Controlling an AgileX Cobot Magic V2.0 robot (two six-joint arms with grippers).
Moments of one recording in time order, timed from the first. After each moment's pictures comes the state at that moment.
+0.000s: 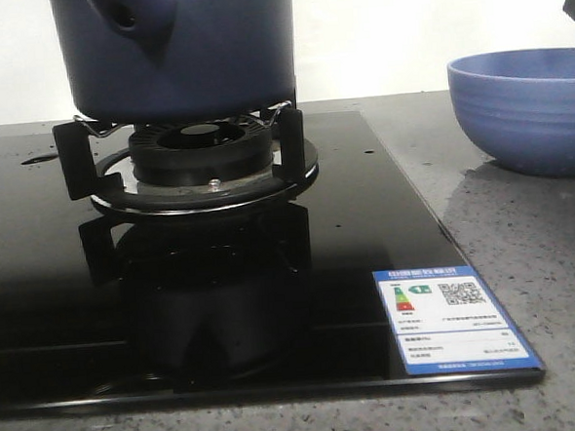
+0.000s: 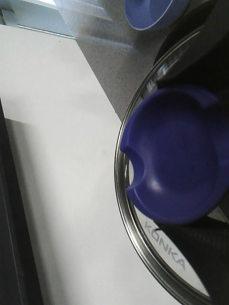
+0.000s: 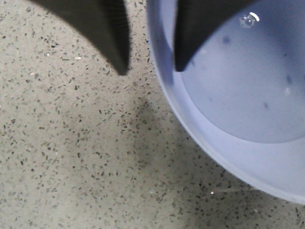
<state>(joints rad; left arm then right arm) 0.03 1.20 -1.25 -1.18 0.78 1.26 -0.07 1.52 -1.21 0.04 0.91 -0.01</state>
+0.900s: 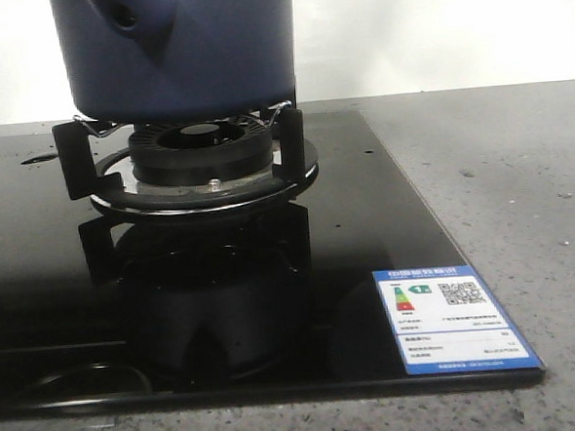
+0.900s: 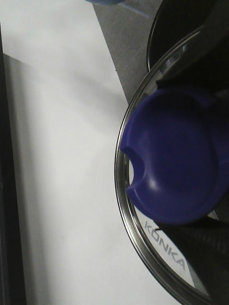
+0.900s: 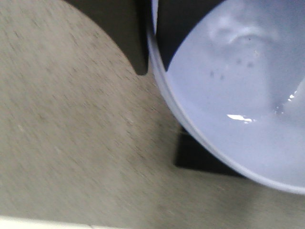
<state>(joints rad) 0.20 1.20 -1.25 -1.16 0.79 1.16 0.12 1.70 -1.97 0.16 1.26 -0.04</state>
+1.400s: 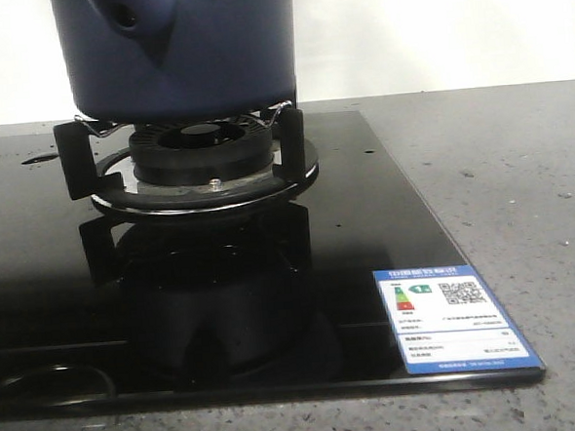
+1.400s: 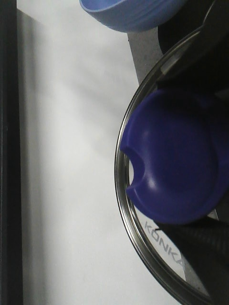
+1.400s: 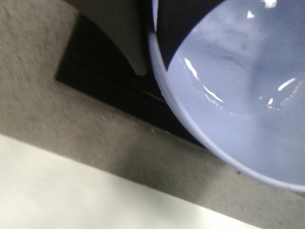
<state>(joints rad) 0.31 1.20 -1.25 -1.18 0.79 1.13 0.37 1.90 -2.24 0.17 1.14 -0.05</state>
